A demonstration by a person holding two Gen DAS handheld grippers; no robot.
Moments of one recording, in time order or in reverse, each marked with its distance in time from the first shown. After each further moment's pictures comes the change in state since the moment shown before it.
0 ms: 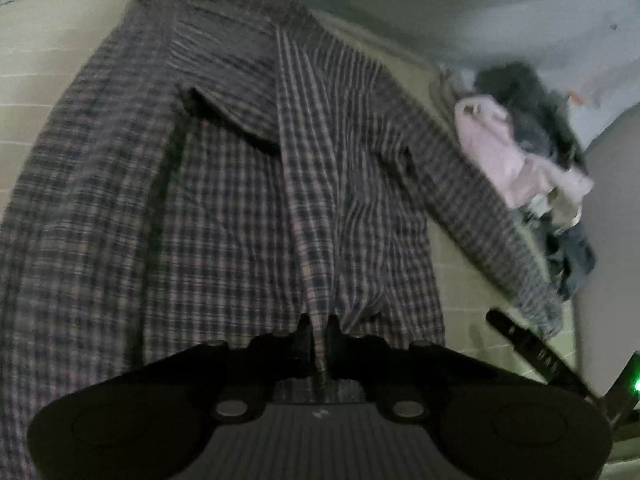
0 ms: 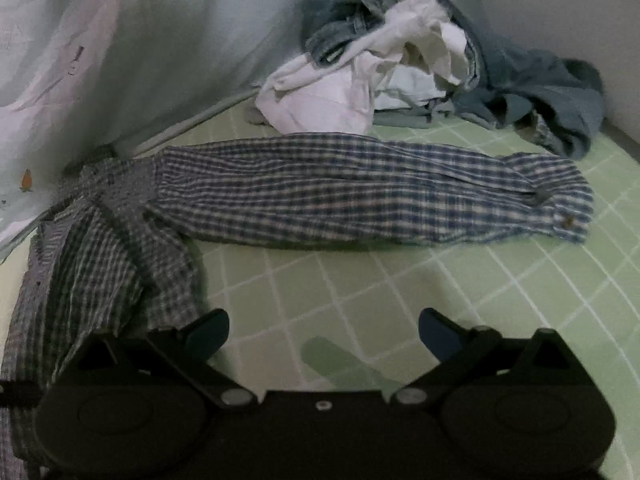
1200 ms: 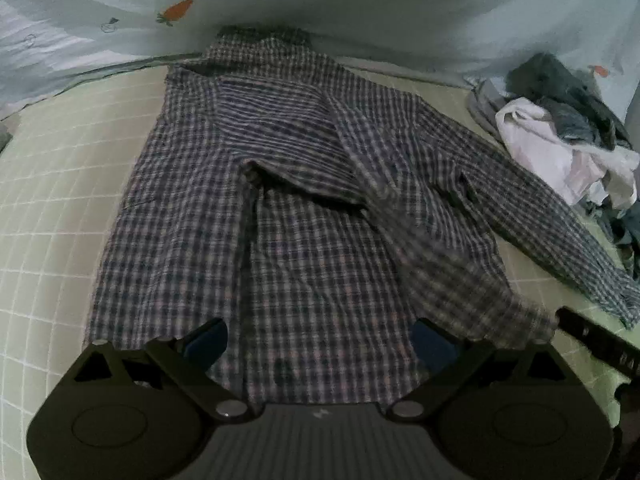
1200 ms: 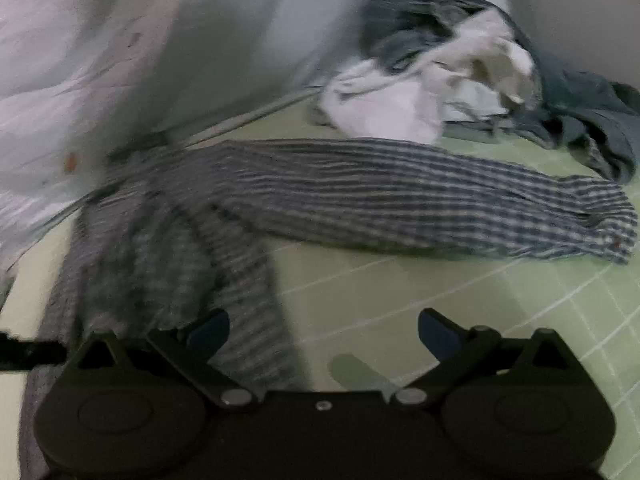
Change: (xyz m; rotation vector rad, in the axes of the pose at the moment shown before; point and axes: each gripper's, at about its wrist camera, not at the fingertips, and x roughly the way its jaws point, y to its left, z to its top) left arm -0.003 -0.011 0.011 0.193 -0.113 0.315; right arm 0.003 0.026 0.010 -0.046 0.011 0.080
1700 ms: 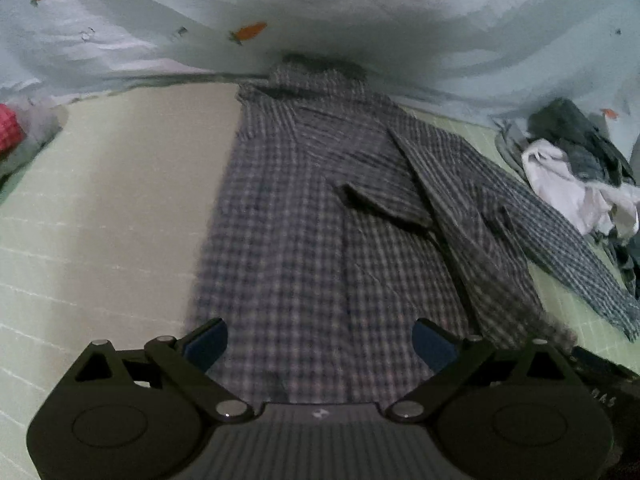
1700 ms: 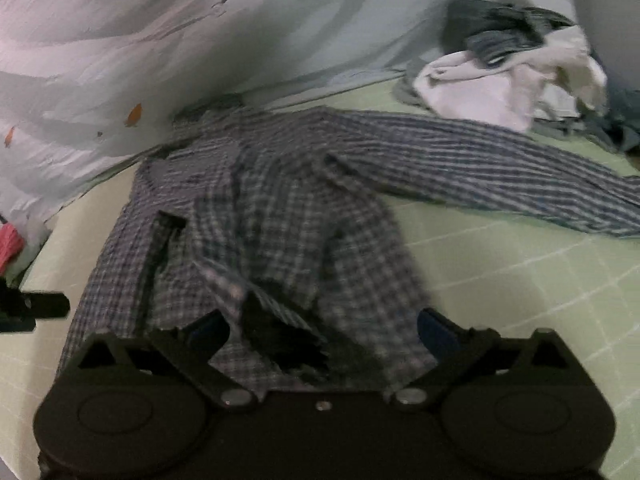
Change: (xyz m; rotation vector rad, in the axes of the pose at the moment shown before) left arm -0.044 0.072 -0.026 -0.057 -0.085 0.003; right arm -0.020 0.090 -0.041 -0.094 0.022 0.077
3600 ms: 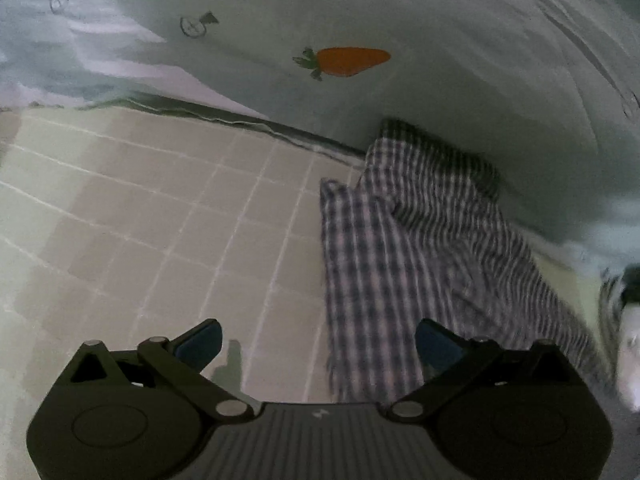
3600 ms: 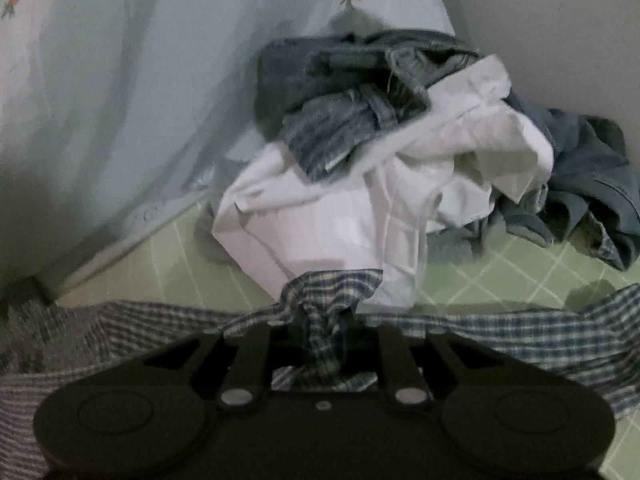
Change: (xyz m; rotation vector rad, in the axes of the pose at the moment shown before) left arm 0.185 0.118 0.206 -0.265 -0.053 -0.018; right arm 0.129 -0.124 0.154 0.305 -0.133 -0.356
